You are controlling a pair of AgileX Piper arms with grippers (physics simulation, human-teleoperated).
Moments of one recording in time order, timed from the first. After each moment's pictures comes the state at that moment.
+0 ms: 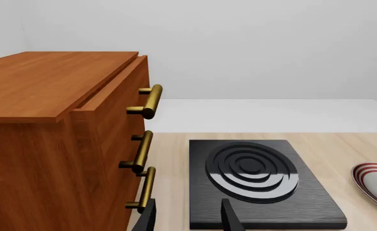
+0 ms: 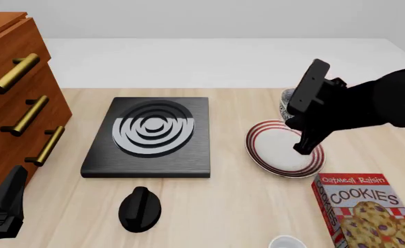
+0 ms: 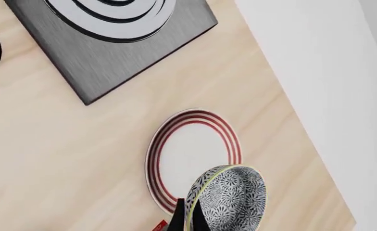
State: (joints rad) left arm 0.00 0.01 0.00 0.00 0.00; right arm 0.36 1.27 -0.92 0.57 -0.71
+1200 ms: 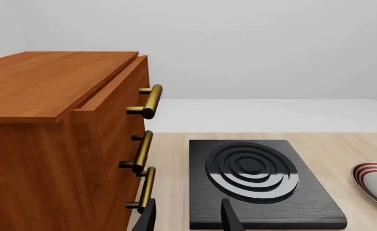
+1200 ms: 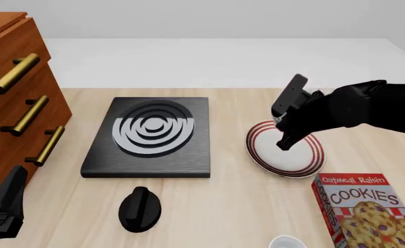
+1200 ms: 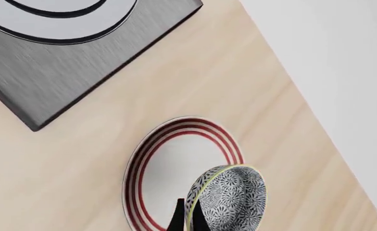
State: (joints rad) left arm 0.00 0.01 0.00 0.00 0.00; right arm 0.28 1.55 -0.94 0.34 -0.67
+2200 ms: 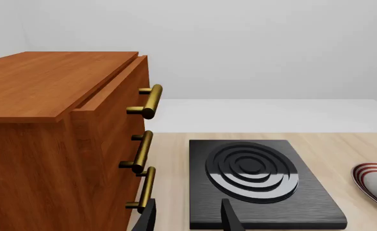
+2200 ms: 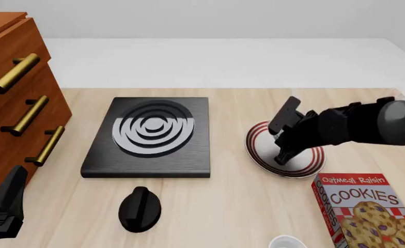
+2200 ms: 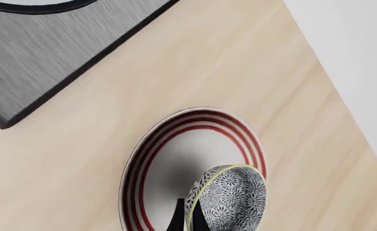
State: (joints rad) left arm 0.00 0.01 0.00 0.00 0.00; right arm 0.25 1.70 -0.87 0.18 -0.69
